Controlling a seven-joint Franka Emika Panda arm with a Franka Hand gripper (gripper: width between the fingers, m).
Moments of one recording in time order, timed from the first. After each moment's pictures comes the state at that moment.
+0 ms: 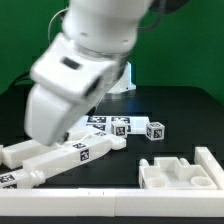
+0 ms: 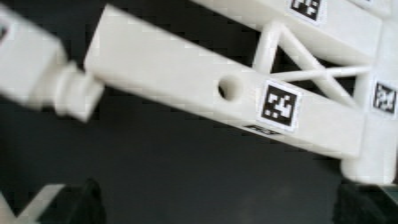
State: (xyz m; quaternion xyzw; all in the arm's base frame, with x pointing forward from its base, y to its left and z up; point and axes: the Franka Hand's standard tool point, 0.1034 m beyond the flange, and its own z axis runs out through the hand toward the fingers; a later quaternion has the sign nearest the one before) arm 0.585 -0.086 0.089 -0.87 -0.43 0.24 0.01
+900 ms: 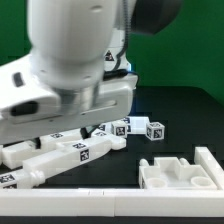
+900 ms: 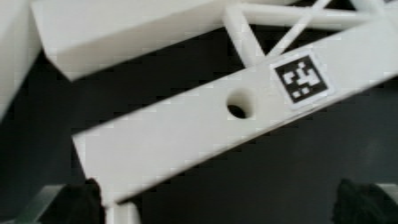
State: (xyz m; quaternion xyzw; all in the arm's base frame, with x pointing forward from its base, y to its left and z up) arm 0.584 -0.109 0.060 -0.95 -0.12 0.29 -0.01
